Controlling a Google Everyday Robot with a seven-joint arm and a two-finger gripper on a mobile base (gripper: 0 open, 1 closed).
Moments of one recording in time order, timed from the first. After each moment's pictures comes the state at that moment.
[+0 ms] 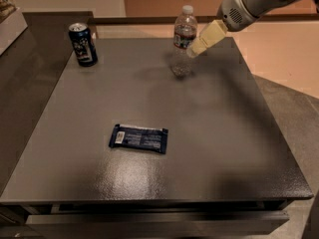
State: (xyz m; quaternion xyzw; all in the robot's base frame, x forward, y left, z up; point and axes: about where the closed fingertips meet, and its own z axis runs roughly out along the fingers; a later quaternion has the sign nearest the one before) arm 0.684 -0.137 0.945 -0.46 0.81 0.12 0.34
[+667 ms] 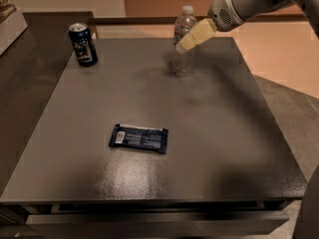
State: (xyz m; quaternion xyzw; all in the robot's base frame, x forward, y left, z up) arm 0.707 -0.111 0.942 -0.44 0.80 0.16 0.38
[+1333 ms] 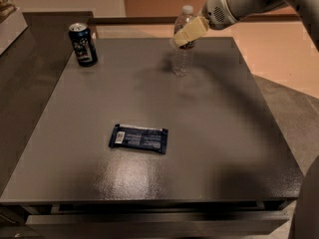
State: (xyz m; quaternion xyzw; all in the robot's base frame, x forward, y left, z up) arm 0.714 -0.094 0.947 -0.43 0.79 0.18 0.40
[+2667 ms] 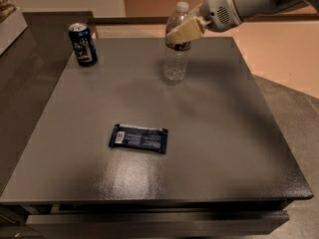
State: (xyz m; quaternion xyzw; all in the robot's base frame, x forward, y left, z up) arm 0.642 -0.060 0.980 -0.49 0.73 0.24 0.41
